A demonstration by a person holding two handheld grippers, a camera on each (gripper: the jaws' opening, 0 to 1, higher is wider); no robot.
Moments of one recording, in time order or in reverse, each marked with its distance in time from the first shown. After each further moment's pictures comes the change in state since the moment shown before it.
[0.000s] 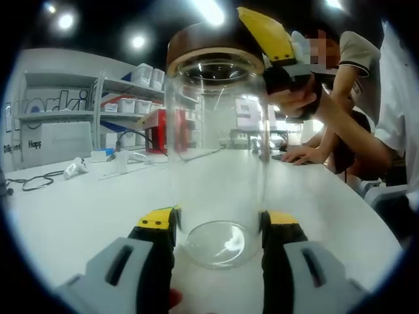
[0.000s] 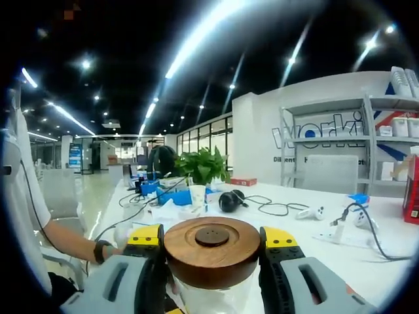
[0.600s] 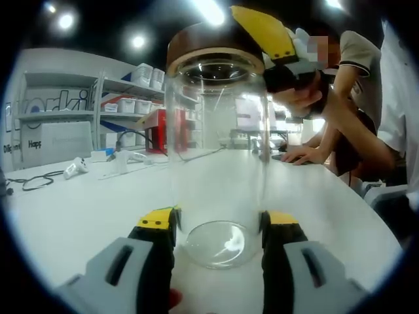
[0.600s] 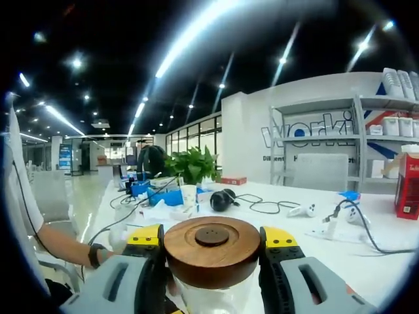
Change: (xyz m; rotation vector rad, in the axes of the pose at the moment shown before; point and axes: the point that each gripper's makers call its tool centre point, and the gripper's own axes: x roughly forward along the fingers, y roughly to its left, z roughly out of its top) left arm 0.000 0.000 0.000 -0.001 0.000 0.000; right arm -0.001 -0.001 -0.001 0.011 0.007 -0.082
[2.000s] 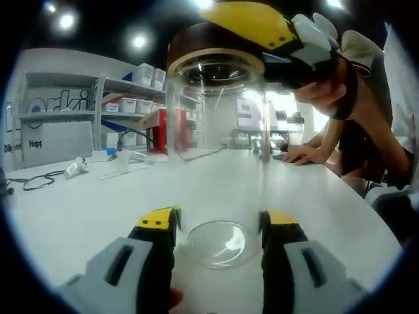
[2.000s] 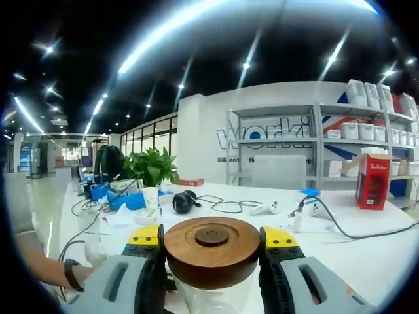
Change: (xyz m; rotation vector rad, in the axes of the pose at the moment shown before) left arm 0.000 0.002 0.000 -0.003 0.002 0.008; right arm -0.001 -0.010 -0.001 0.006 -0.004 -0.333
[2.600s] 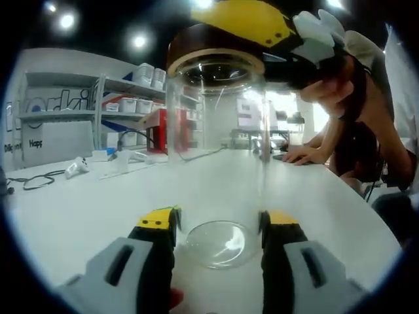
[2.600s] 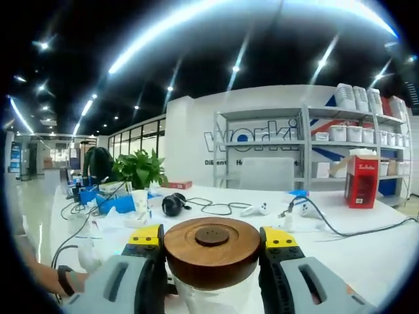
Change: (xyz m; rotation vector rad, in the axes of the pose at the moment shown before) left arm 0.000 0.001 0.000 -0.001 0.000 0.001; right arm -0.003 -0.001 0.001 0.003 -0.020 -0.102
